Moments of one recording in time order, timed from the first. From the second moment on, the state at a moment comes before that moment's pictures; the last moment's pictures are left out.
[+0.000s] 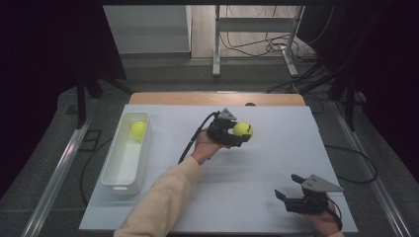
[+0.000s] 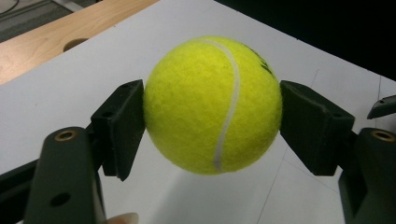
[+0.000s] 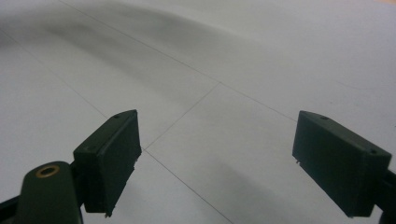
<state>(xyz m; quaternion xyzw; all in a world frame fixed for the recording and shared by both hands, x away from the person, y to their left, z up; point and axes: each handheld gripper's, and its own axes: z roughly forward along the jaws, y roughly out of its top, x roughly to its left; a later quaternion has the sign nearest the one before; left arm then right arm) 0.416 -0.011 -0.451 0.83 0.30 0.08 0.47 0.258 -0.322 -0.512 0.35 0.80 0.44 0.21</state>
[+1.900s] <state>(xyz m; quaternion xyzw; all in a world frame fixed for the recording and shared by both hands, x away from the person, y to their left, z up) 0.393 0.032 -0.429 0.82 0.32 0.09 0.47 0.258 -0.321 -0.512 0.35 0.80 0.43 0.21</state>
